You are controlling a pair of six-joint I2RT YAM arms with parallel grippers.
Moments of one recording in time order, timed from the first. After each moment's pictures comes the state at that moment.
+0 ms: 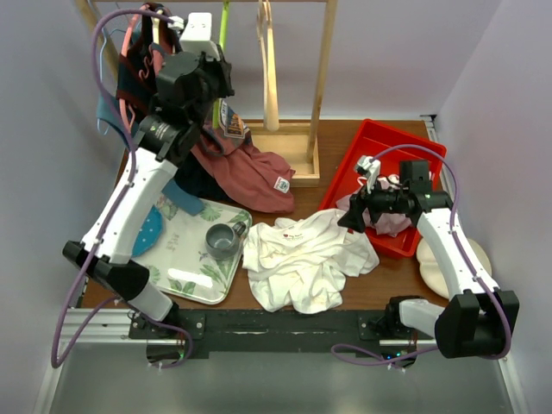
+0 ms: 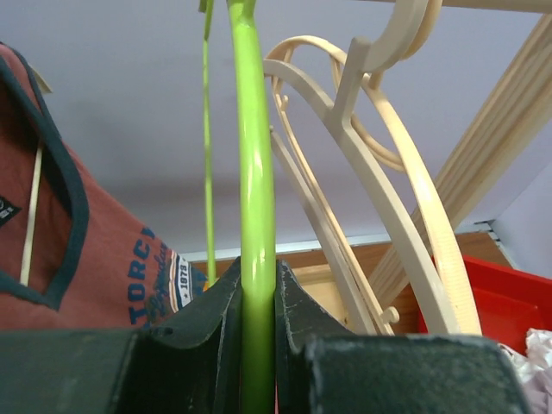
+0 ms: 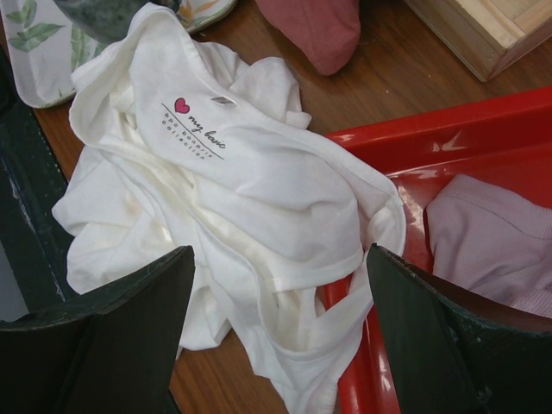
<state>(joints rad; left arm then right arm) -0.48 1.59 1.97 -0.35 -0.29 -0.13 0.06 1.17 0.96 -0.71 -0.83 -0.47</state>
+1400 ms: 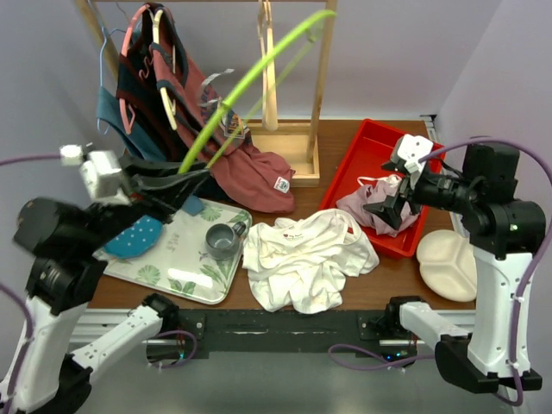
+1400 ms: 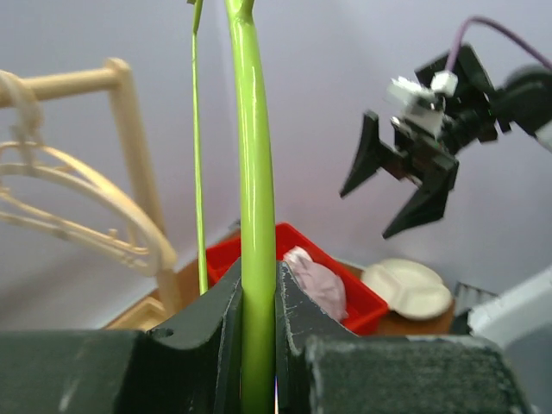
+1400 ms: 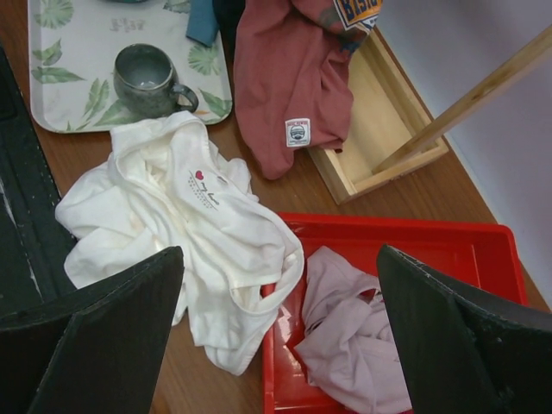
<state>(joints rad) -0.52 0.70 1.38 -0.28 0.41 -0.15 0.04 1.03 1.70 -1.26 -0.83 -0.72</state>
